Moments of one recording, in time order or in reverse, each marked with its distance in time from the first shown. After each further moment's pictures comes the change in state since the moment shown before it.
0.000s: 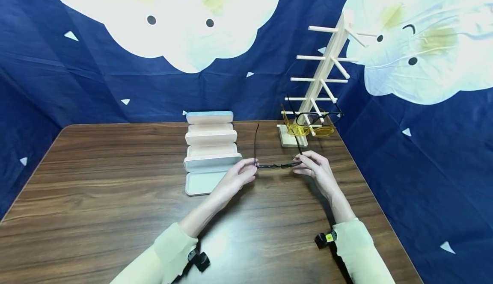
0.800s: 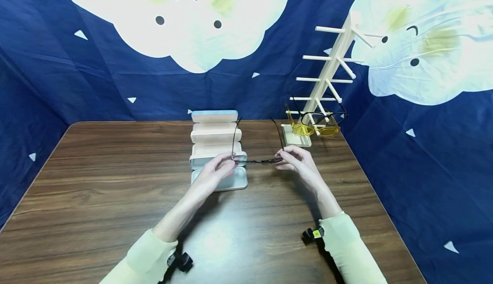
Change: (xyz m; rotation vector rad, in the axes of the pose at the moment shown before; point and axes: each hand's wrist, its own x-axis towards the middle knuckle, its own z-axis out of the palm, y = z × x) left_hand -0.037 0.023 -0.055 0.183 0.147 0.029; right_hand 0.021 -0.015 0.066 -0.033 -0.082 -0.011
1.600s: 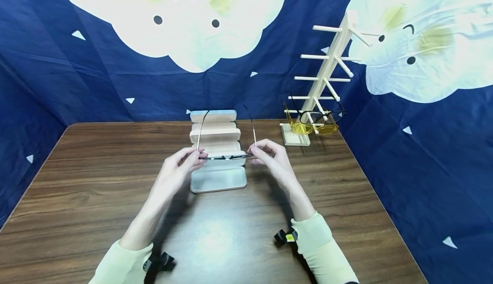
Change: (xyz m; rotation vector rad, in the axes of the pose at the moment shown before) left_hand -0.023 0.012 -0.066 0.048 0.163 0.080; right_hand 0.018 -0.029 0.086 -0.075 0.075 -0.033
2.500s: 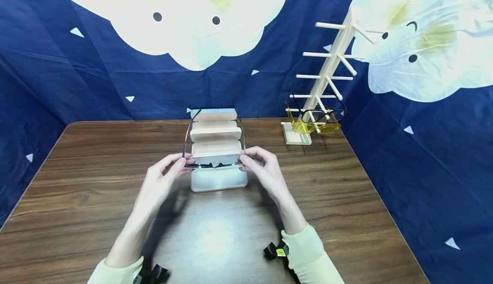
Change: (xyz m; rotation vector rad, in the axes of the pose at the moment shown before) left_hand -0.023 -0.007 -0.021 0.014 0.072 -0.011; right_hand -0.017 -0.002 0.034 0.032 0.017 0.047
